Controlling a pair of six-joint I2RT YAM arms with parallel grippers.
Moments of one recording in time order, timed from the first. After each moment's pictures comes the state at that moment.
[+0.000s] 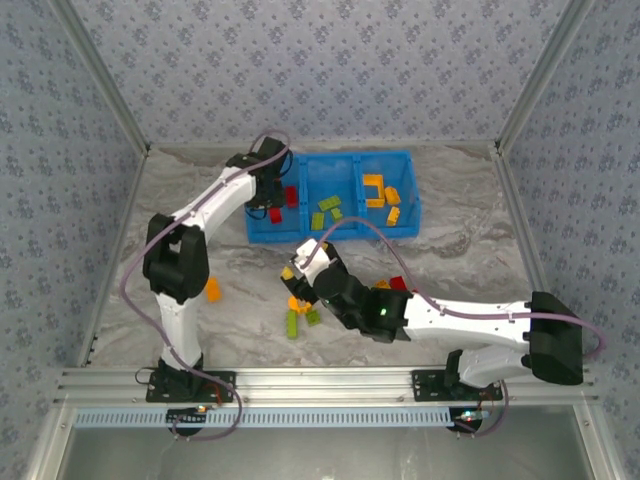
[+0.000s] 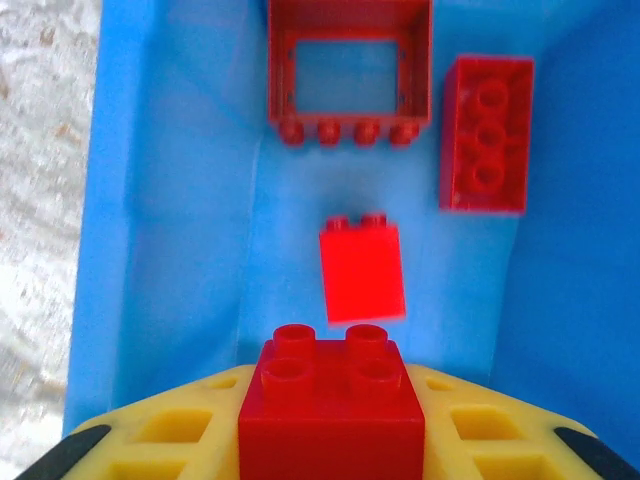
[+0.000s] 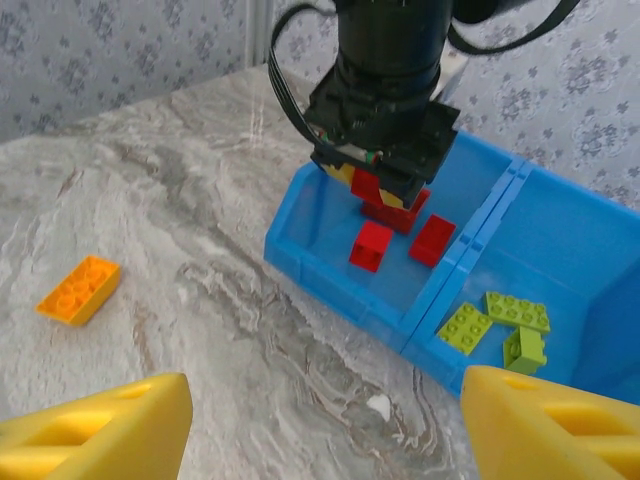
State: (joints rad) left arm -0.44 2.03 1.78 -0.94 -0.22 -0.56; right arm 1.27 1.30 0.88 0.06 0.62 0.06
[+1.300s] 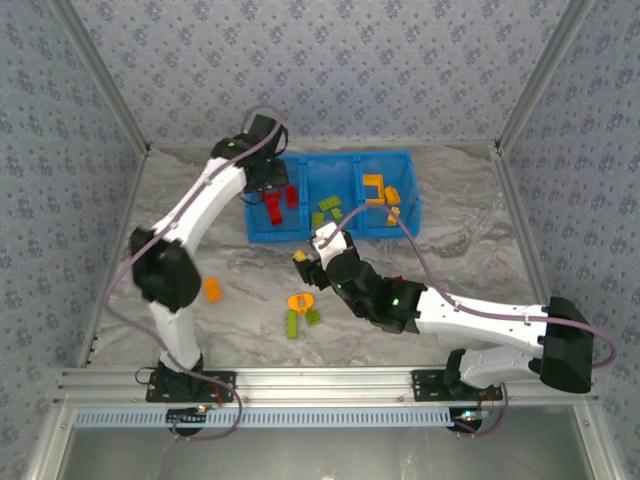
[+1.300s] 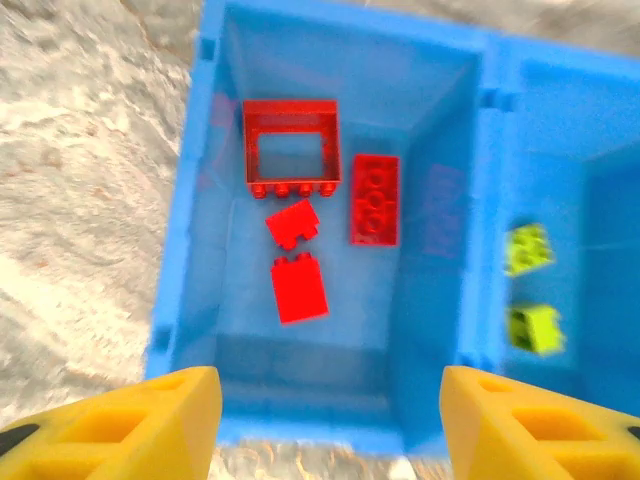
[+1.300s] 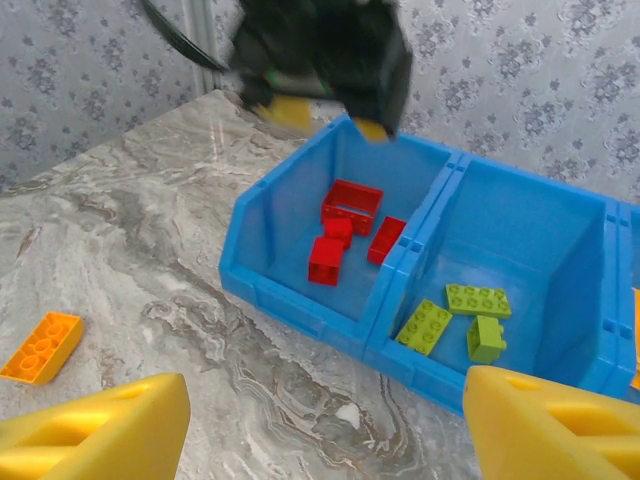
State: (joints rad) left arm -0.47 1.82 1.86 -1.02 -0.21 -0.60; right arm 1.17 1.24 0.88 -0.01 0.61 0.17
